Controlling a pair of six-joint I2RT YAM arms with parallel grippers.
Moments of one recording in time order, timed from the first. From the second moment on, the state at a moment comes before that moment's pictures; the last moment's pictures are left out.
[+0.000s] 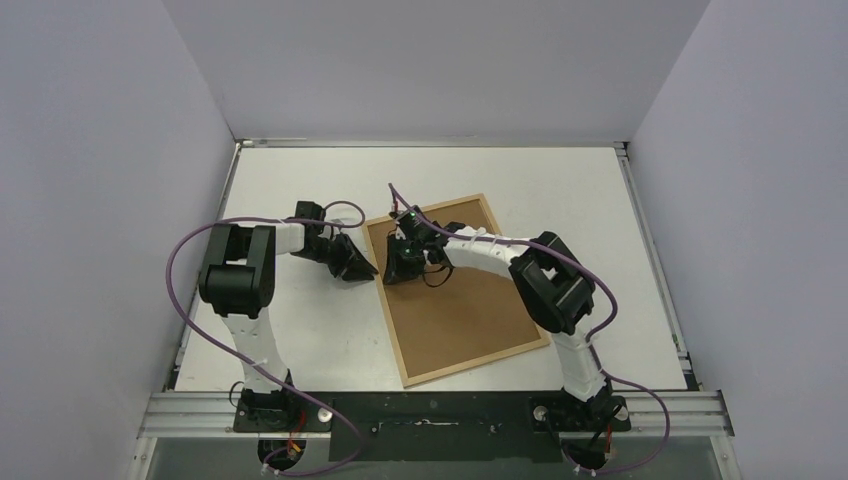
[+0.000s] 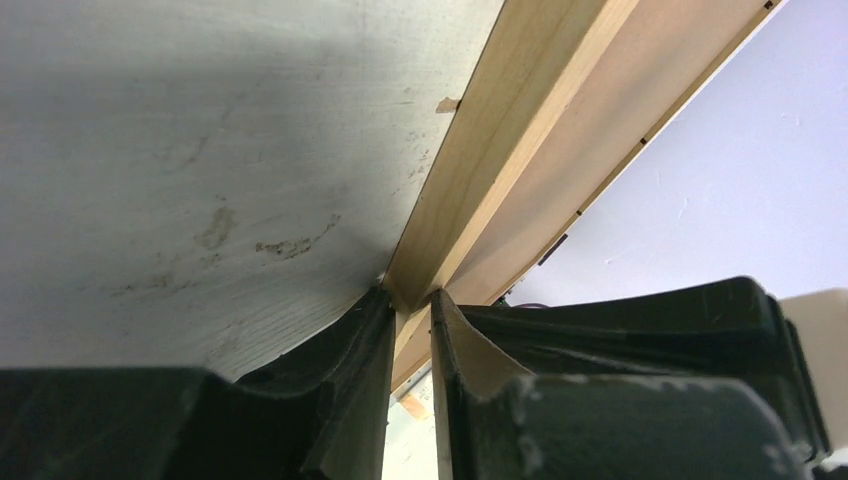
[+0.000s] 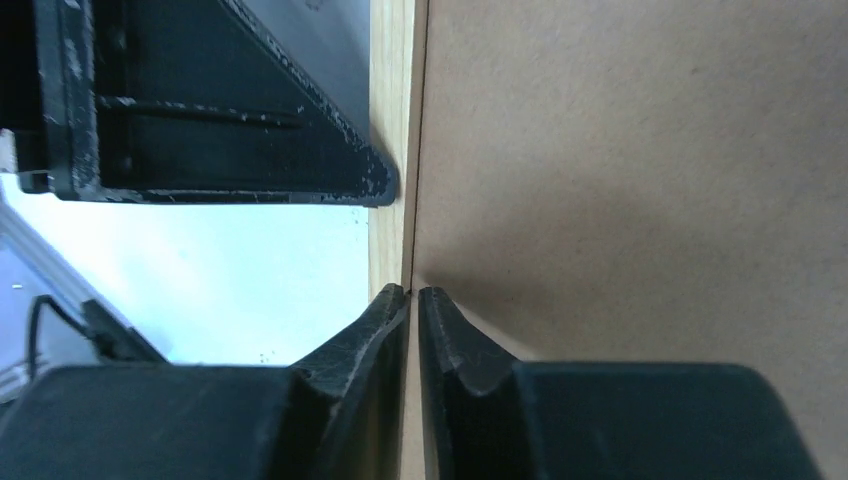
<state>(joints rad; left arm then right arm) -0.10 1.97 1.05 -0.39 0.75 -0.74 0.82 2.08 1.46 -0.32 -0.26 0.63</state>
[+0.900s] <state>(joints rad) -0.09 2.00 1.07 -0.40 0.78 -0.72 0.76 2.07 1.36 -0.17 -0.48 0.72</state>
